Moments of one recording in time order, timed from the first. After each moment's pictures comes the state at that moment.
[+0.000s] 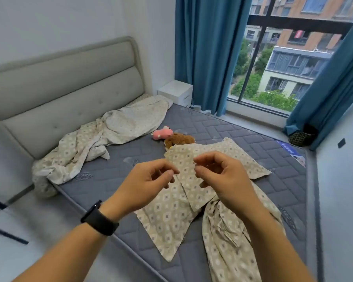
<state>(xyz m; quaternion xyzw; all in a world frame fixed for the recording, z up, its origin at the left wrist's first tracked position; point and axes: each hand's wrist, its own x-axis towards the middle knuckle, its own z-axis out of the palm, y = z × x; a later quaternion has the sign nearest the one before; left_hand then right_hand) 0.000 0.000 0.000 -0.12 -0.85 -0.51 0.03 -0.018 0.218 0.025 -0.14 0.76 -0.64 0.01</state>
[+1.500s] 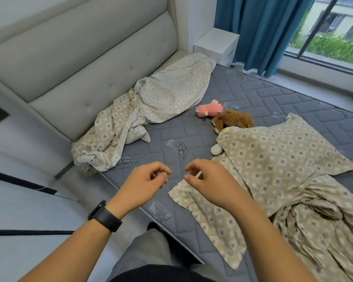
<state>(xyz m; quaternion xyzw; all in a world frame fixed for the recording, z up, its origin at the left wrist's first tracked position) -0.155 -0.317 -0.110 0.08 -0.87 -0.47 -0.10 -0.211 -0.102 -0.102 -0.20 0.90 -0.34 0.19</state>
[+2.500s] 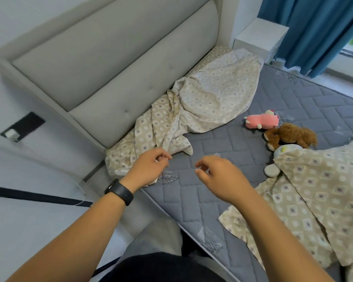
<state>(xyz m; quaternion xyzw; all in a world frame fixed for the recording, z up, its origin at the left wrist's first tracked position) -0.305 -0.639 -0.161 0.16 -0.87 -0.46 -0.13 -0.341 -0.399 -0.129 -0.23 0.92 -0.26 0.19</state>
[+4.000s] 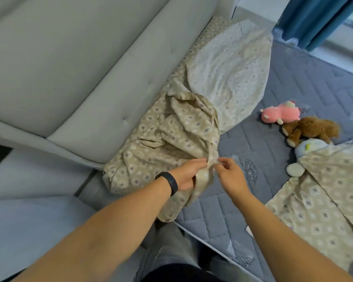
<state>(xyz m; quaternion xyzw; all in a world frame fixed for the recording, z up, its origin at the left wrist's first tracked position) -0.477 -0.727 -0.319 0.21 -0.44 -0.77 -0.42 -0.462 -0.583 -0.266 0.23 0.80 -0.50 0.23</state>
